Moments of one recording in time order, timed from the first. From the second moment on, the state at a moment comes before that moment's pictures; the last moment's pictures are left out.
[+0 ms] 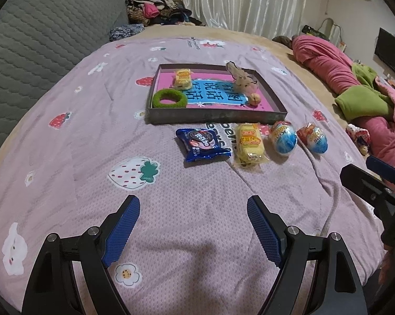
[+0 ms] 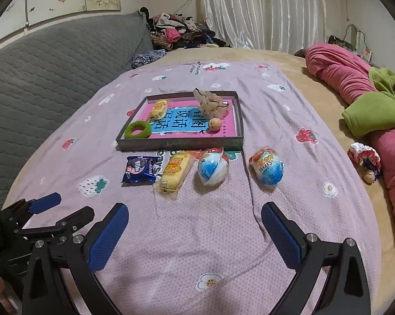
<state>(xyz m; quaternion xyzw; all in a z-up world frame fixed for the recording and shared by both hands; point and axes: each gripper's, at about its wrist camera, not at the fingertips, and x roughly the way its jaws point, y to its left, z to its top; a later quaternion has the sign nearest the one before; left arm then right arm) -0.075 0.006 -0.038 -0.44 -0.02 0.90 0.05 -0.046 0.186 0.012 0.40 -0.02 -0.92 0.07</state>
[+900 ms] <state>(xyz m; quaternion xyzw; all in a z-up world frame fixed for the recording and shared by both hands) -0.151 0.032 -0.060 -0.46 -0.01 0.88 0.04 -0.108 0.202 -0.023 0.42 -0.03 -0.91 0.06</state>
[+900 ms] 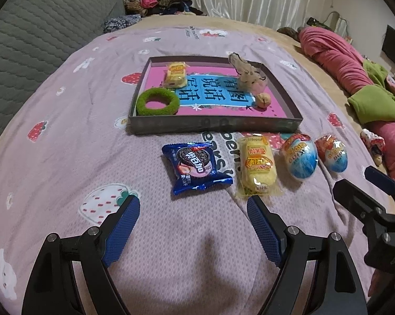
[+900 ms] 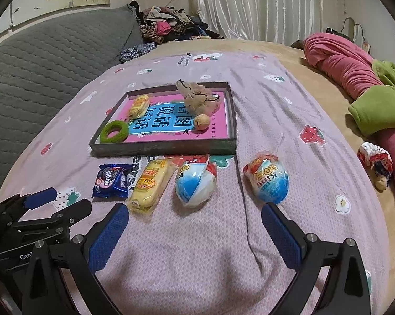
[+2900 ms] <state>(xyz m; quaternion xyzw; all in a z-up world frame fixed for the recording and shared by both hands) -0.237 0.039 -0.119 -0.50 0.00 0.87 -0.01 -0.186 0.172 -0.082 0.43 0.06 -0.90 0.02</state>
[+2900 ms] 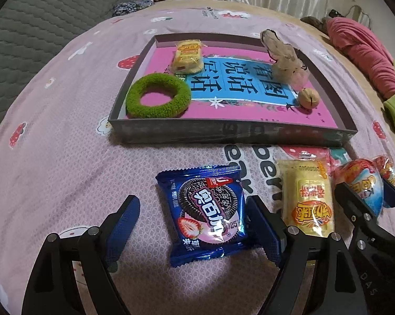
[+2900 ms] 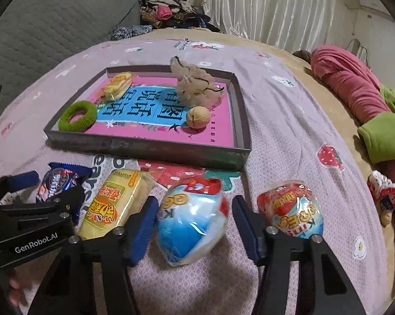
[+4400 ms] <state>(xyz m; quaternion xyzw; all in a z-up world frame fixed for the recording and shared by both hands) -0.144 0.017 -0.055 -0.45 -0.03 0.89 0.00 -0.101 0.158 -0.014 0.38 0.03 -0.92 0.06</state>
